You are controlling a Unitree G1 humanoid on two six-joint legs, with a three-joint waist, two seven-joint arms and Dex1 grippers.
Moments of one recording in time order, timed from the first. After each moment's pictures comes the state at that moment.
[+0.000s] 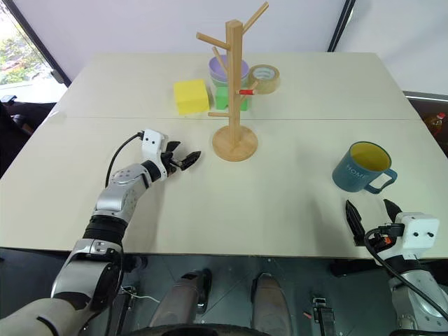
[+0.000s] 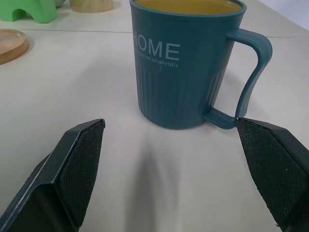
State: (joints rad) left arm -0.60 0.27 0.02 0.46 -0.23 0.23 -0.56; right arm 0.39 -0.35 -0.55 -0.31 0.45 0.10 0.47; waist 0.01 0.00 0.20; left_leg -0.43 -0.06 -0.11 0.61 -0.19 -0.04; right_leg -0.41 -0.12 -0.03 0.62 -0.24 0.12
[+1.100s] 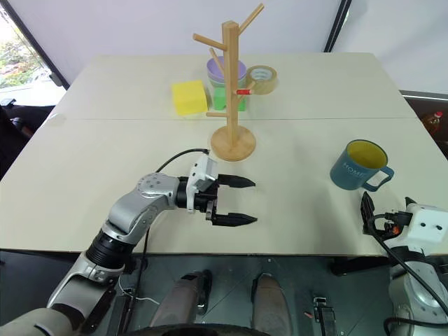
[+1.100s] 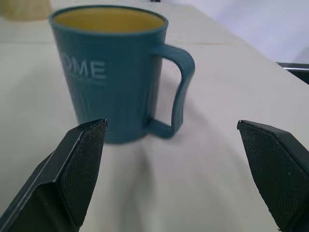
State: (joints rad) left arm -0.51 0.28 -0.34 -0.12 -0.41 0.45 -1.11; right arm 0.28 -0.34 -0.56 -0.31 0.40 0.17 0.20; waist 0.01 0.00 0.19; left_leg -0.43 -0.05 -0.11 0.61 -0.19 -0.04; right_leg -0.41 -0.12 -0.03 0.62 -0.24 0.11
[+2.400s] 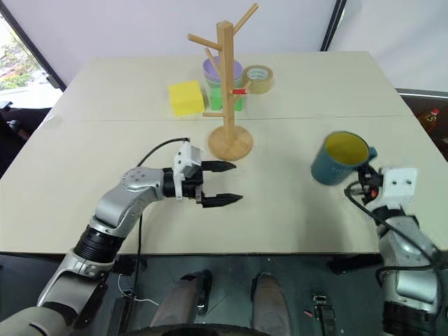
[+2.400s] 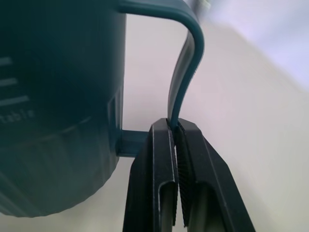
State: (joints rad) left arm -0.51 0.39 -0.20 -0.01 -0.39 0.39 -1.00; right arm -0.01 -0.57 -0.42 -0.25 0.35 0.23 0.39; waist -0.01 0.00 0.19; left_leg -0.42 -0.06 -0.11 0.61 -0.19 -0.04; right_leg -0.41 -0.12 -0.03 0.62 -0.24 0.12
